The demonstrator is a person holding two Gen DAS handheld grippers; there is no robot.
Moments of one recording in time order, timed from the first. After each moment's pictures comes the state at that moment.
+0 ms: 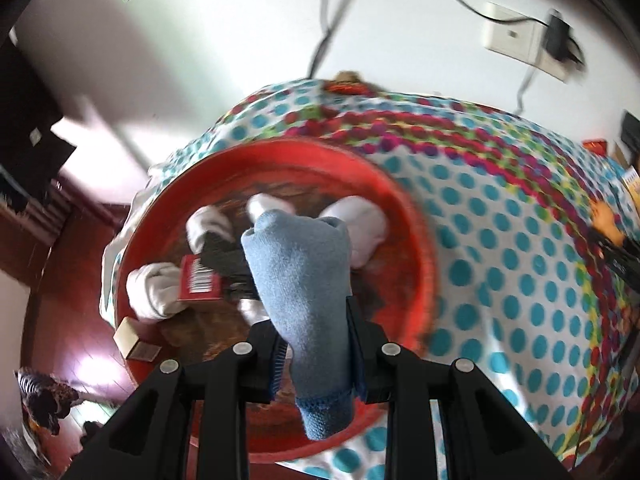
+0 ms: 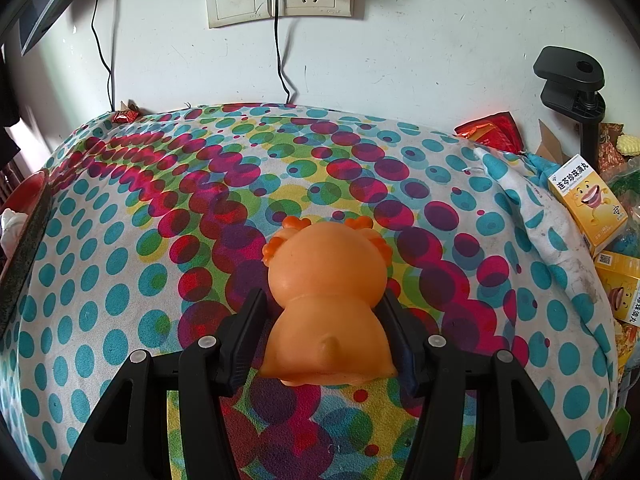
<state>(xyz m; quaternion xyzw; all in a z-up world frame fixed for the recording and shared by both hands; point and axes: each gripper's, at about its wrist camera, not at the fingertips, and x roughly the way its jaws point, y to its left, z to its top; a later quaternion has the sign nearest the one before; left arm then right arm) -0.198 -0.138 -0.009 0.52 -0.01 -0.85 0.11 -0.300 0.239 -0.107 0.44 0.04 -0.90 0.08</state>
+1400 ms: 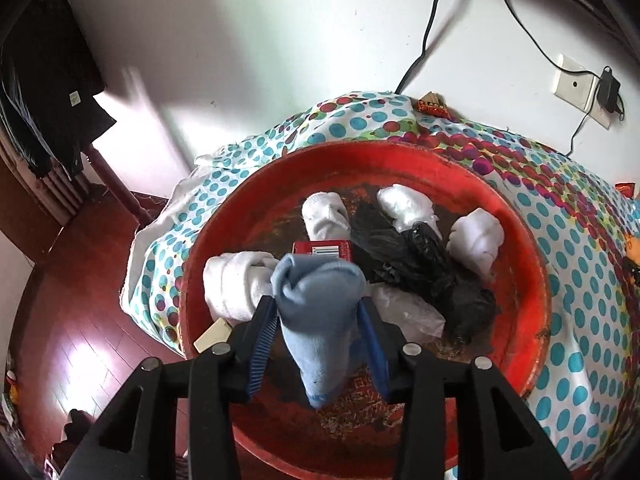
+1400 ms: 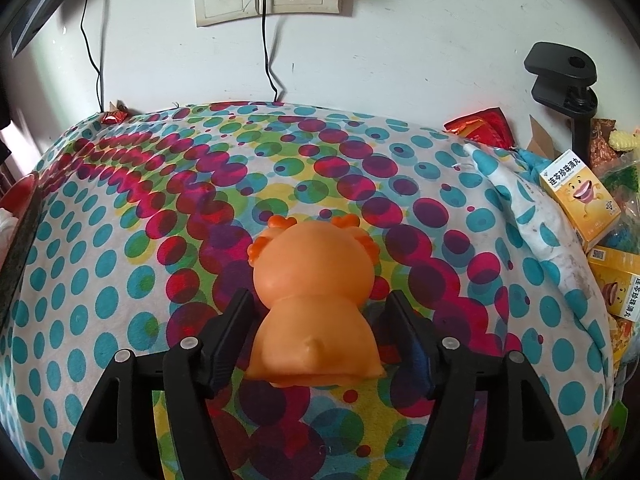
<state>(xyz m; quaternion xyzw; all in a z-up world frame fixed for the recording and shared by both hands) -0.161 -0.244 -0.013 0.47 0.02 -0.87 0.15 -0.301 0.246 -0.108 0.44 0.04 -0.89 0.06</state>
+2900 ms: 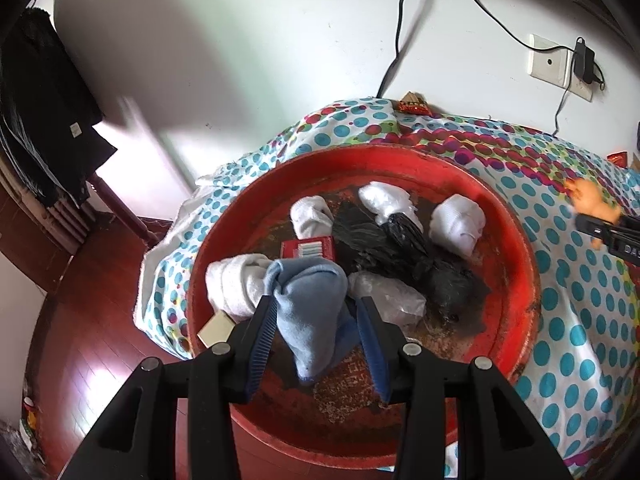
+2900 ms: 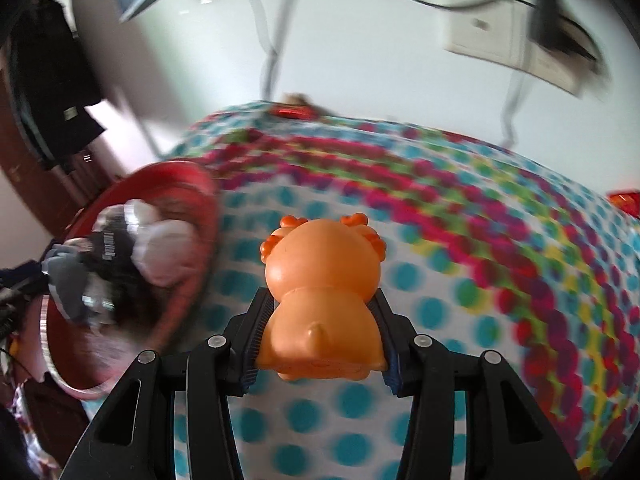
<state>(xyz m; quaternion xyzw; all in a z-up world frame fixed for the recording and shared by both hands) -0.145 -0.218 -0.006 0.46 -0.03 -0.88 0.14 -0.266 0.038 -0.069 0.44 0.02 -0.87 0.24</state>
